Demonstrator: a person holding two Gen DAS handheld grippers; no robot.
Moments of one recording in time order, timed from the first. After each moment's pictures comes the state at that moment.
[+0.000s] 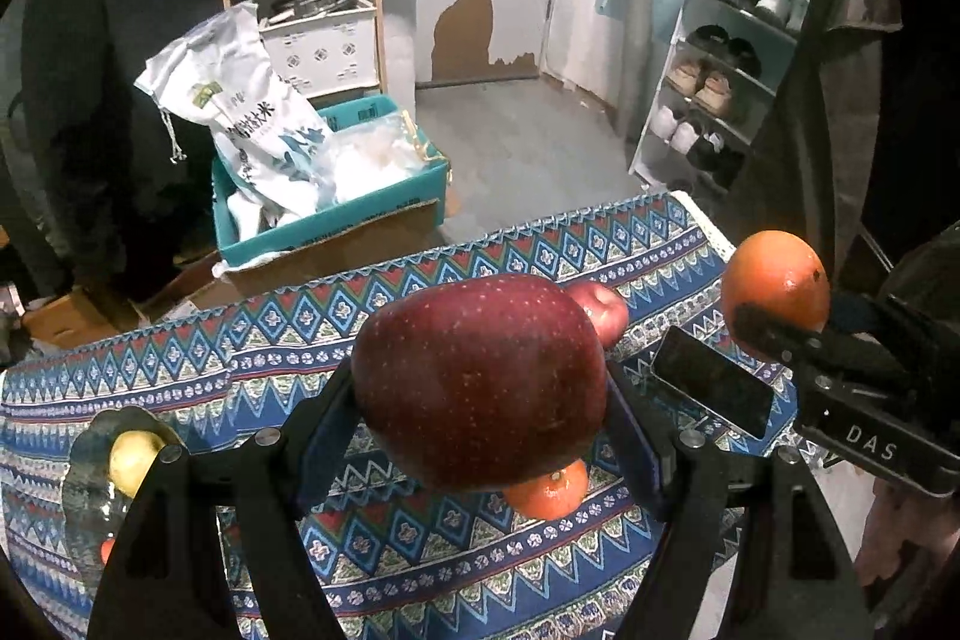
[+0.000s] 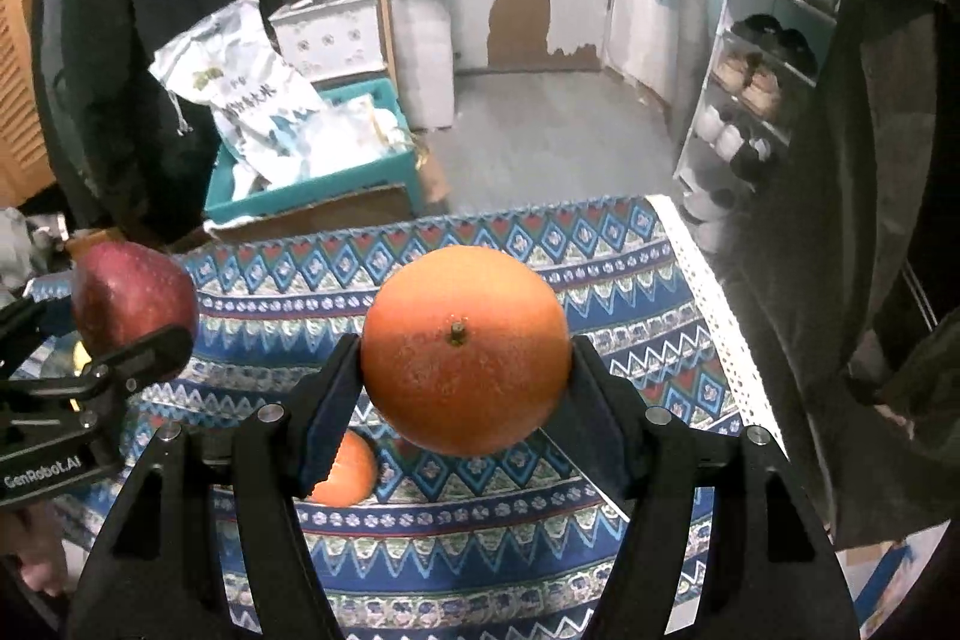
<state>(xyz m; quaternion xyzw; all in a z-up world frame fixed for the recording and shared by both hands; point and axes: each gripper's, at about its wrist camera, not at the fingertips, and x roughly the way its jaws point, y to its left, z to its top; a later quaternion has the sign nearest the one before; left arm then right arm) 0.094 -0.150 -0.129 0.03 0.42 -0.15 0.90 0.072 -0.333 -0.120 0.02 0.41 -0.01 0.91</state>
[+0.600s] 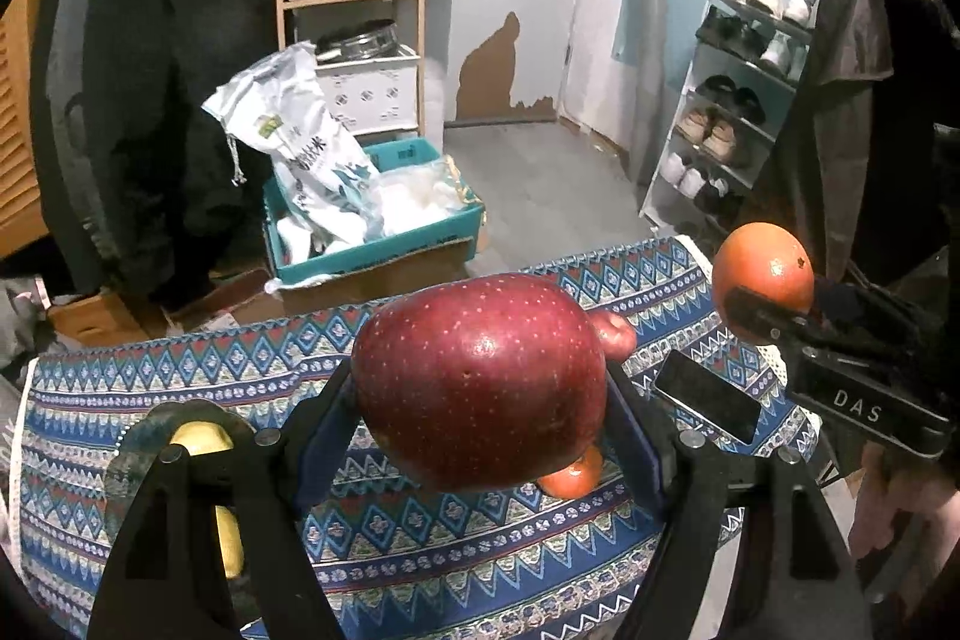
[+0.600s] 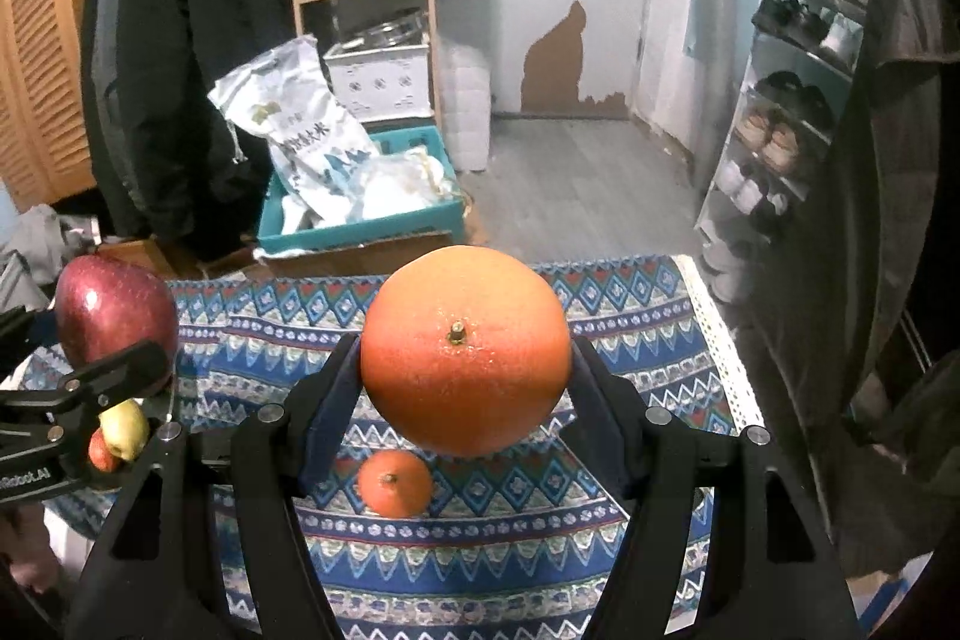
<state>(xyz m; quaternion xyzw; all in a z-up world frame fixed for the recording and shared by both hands) 0.053 -0.099 -0.081 0.01 0.37 -0.13 0.92 0.053 -0.295 -0.076 0.00 0.37 0.03 0.93</state>
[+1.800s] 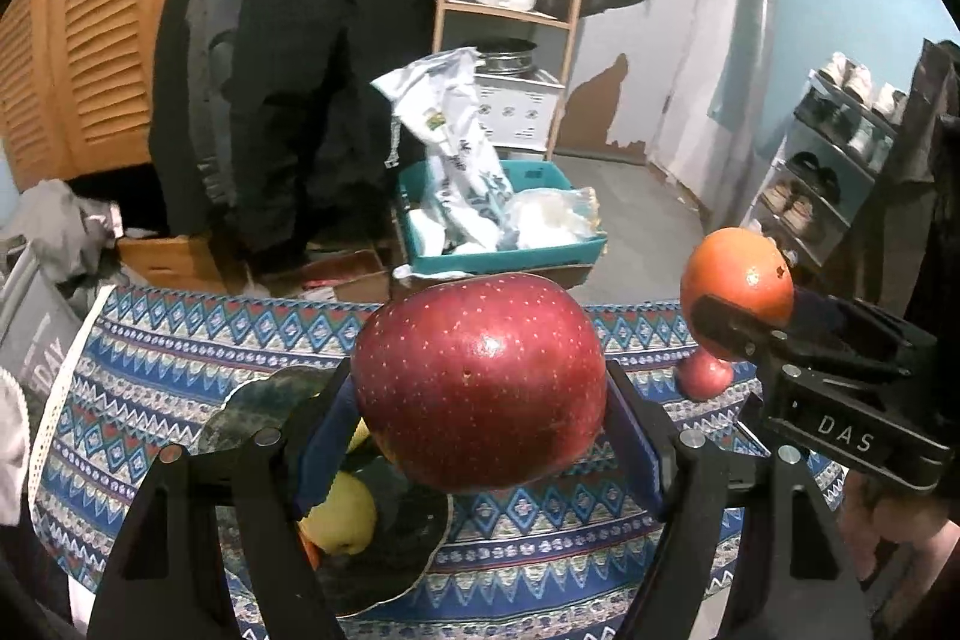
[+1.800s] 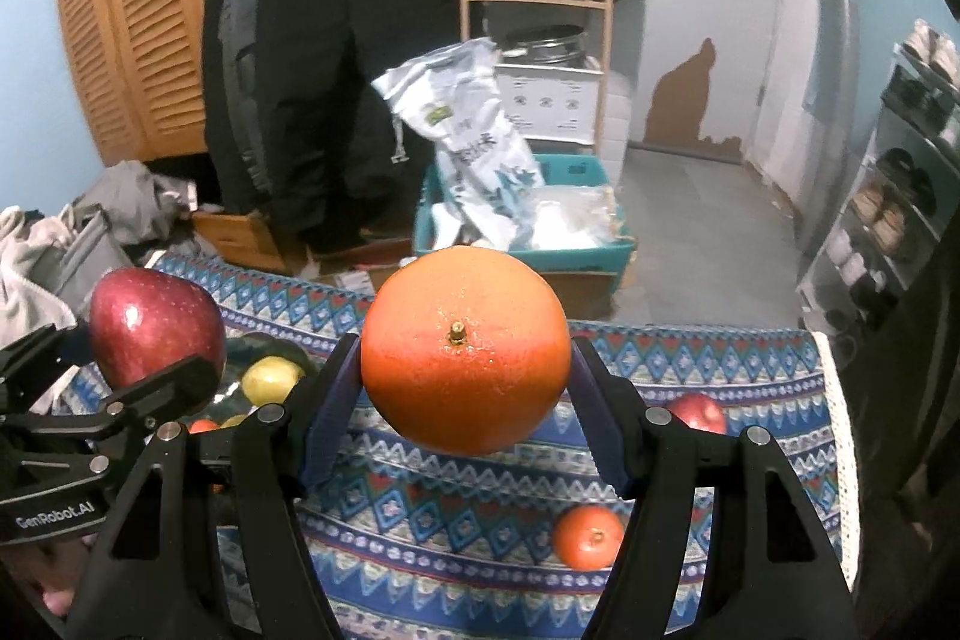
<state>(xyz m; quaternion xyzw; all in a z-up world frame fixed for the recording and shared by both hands) 0.038 0.041 -0.076 -0.06 0.36 -0.03 0.93 0.075 -0.139 -0.060 -0.04 0.36 0.15 0.92</state>
